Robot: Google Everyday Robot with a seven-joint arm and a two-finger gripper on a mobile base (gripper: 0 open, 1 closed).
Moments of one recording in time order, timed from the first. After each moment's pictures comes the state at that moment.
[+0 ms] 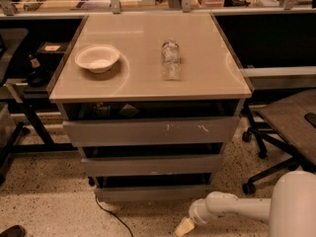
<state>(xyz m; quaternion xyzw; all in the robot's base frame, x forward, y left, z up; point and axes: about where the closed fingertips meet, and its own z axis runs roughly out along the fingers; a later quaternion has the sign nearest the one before) 0.461 -0.122 0.195 -0.42 0.87 0.21 0.16</state>
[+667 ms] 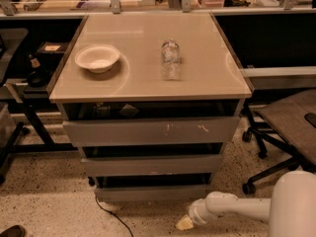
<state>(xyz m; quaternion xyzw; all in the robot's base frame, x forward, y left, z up) 0.461 -0.122 0.195 -0.42 0.87 0.21 0.16</state>
